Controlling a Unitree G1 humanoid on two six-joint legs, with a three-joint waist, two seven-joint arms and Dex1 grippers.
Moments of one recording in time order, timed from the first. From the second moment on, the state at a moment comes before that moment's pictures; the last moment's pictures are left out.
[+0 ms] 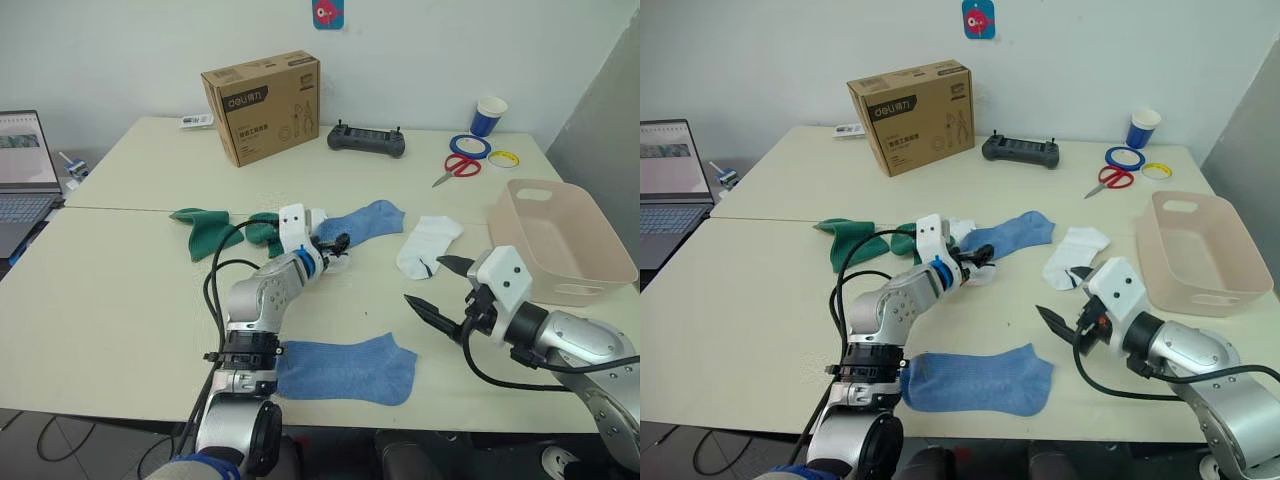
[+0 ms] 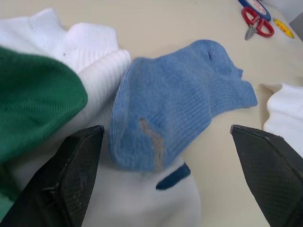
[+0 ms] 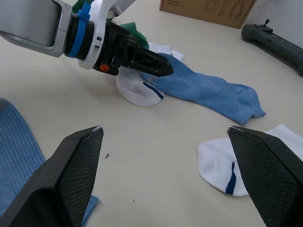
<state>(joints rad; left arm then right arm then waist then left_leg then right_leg) -0.69 -0.02 0.14 0.21 -0.37 0.79 -0.06 -0.08 -0.67 -0.10 -0.81 0.47 0.81 0.50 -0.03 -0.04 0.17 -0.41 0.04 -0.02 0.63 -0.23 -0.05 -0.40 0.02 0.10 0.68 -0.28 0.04</state>
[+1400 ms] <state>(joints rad) -0.37 0.65 0.28 -0.05 -0.76 1.26 -0.61 -0.08 -0.67 -0.02 -0.82 0.47 0.80 0.50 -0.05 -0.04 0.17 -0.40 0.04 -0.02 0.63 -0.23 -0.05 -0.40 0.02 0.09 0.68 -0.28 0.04</state>
